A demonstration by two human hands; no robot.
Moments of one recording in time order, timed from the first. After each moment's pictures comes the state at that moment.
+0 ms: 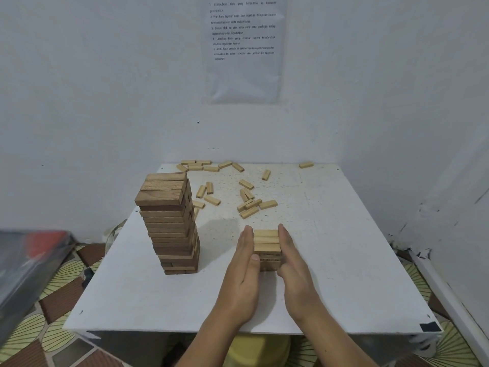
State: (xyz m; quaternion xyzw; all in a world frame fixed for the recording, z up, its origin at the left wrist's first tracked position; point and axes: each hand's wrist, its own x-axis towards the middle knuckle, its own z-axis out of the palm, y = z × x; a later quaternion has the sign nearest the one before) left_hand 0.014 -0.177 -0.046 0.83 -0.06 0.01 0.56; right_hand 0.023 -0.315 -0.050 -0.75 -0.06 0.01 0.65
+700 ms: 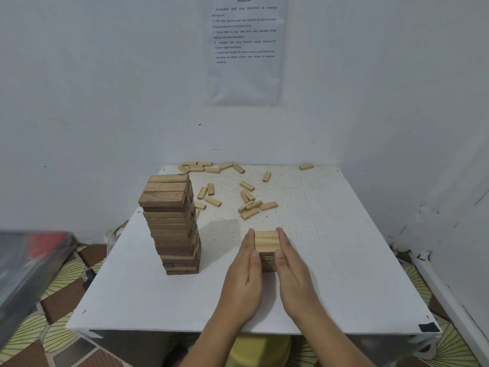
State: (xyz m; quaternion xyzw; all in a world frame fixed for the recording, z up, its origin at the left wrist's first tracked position) left_hand 0.015 -0.181 -0.047 0.84 -0.04 0.04 0.54; right_hand 0.028 -0.313 -0.061 -0.76 -0.04 -0.02 0.65
